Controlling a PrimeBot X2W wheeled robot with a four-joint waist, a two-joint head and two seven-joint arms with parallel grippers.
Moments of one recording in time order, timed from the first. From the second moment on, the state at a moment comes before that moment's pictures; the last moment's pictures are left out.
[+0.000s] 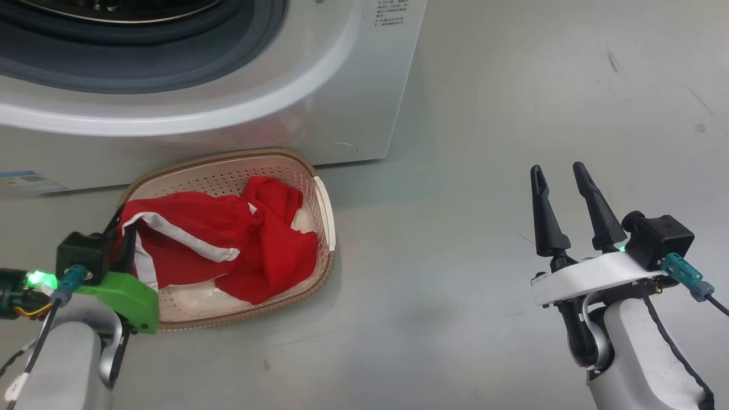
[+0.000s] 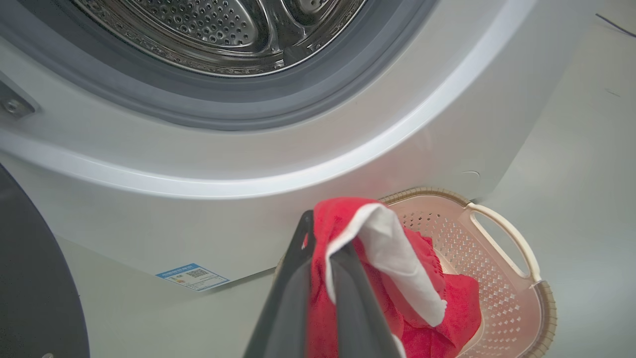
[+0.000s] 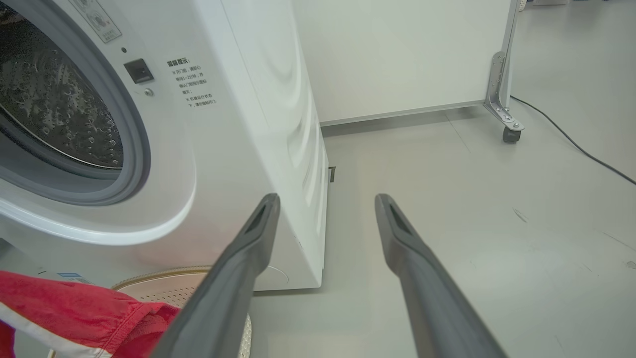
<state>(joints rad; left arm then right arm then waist) -0.34 0.22 -0.15 0.47 -0.17 -0.07 -0.18 -0.22 -0.09 0.21 0.20 0.44 0.12 -0.25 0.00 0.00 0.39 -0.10</state>
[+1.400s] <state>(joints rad) -0.71 0.20 -0.21 0.82 -0.15 -0.09 -0.06 -0.35 -0.06 0.20 0.15 0.46 0.12 -0.25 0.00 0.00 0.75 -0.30</state>
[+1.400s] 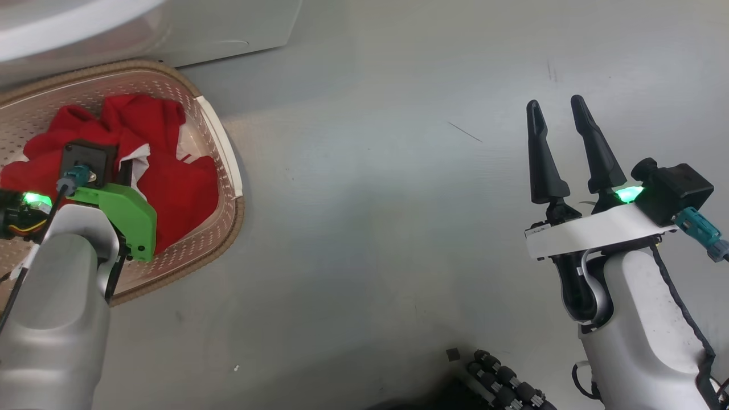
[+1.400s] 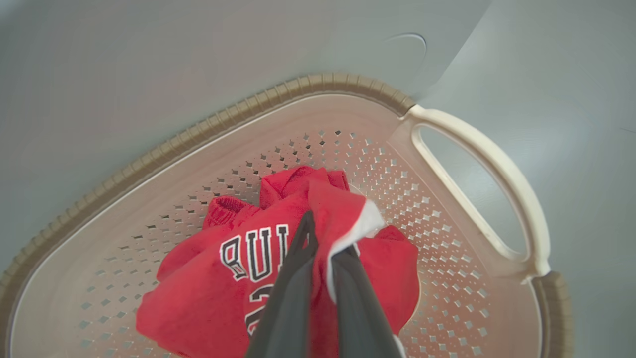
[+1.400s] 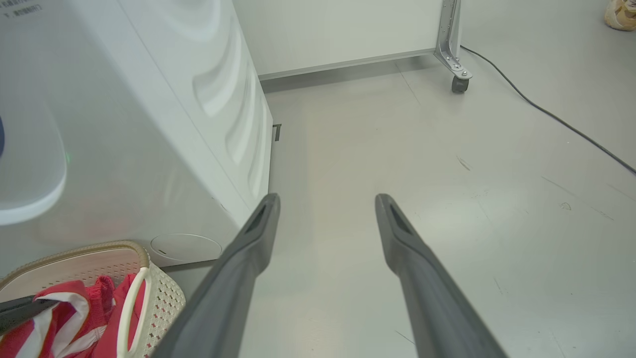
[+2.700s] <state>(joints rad) -0.75 0.11 -0.29 1.02 -0.14 -0.11 -0.23 -0.36 -0.06 0.17 0.20 0.44 0.12 -0.25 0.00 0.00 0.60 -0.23</state>
